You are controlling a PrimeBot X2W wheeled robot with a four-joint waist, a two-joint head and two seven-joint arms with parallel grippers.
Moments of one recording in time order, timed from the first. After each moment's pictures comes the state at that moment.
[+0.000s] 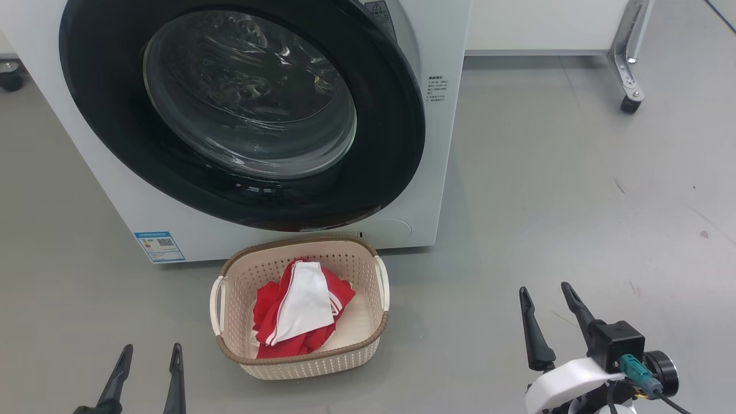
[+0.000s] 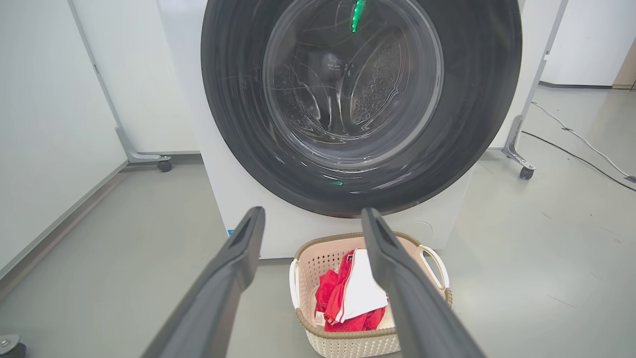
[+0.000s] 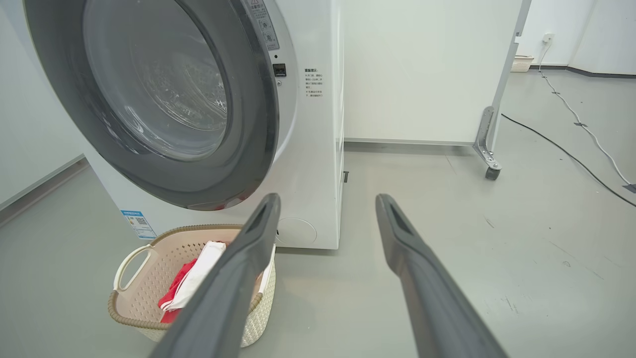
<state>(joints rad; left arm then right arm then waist) 0.23 0.18 -0.13 0.02 -0.34 0.09 -0.23 0.03 -0.10 0.29 0.24 0.31 -0.11 -0.25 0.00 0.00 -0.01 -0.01</state>
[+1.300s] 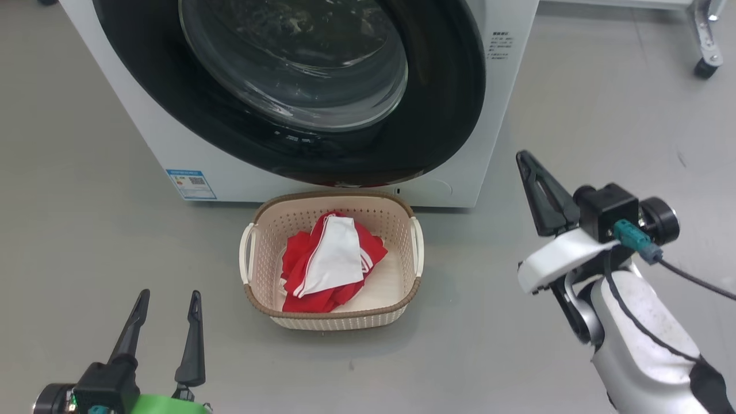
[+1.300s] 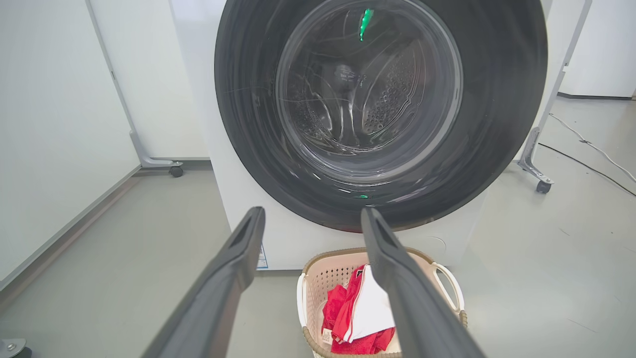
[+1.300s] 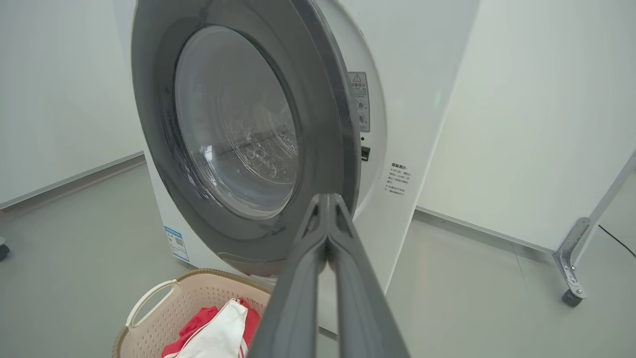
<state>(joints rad) 0.12 0.15 -0.17 -0.01 -0.31 0.09 -0.24 -0.32 -0.17 0.35 0.24 0.25 -0.01 -0.15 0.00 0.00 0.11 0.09</state>
